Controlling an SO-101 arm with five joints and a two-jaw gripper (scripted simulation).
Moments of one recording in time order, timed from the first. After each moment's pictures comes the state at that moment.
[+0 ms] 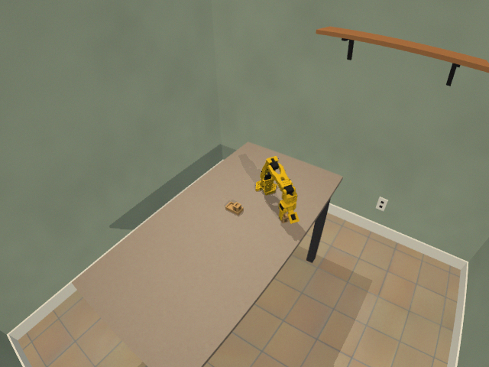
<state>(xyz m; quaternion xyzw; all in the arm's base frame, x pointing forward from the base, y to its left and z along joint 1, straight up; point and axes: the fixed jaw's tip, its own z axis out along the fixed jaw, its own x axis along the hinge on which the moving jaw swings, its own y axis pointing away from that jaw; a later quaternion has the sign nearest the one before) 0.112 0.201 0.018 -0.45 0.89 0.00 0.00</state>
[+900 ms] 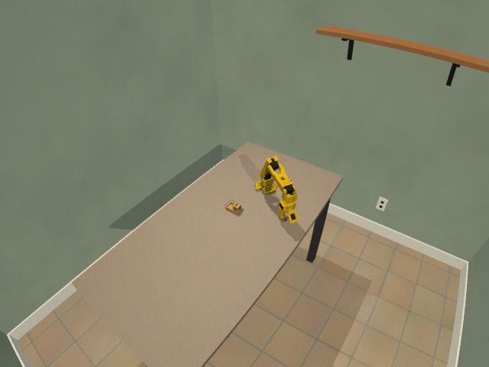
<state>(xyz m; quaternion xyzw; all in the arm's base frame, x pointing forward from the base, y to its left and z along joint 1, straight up) 0.111 0.198 0.021 -0.45 0.89 -0.01 -0.01</state>
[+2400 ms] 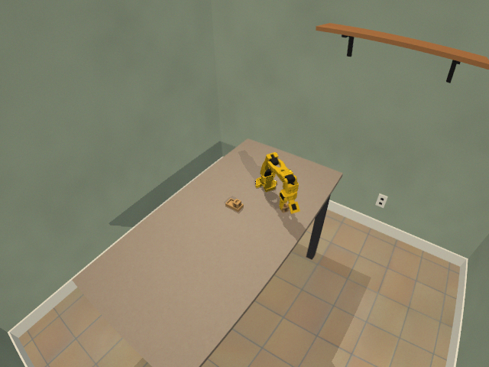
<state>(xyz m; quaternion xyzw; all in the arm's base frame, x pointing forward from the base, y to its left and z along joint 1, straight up) 0.110 0.197 0.059 -0.45 0.89 -0.01 -0.02</state>
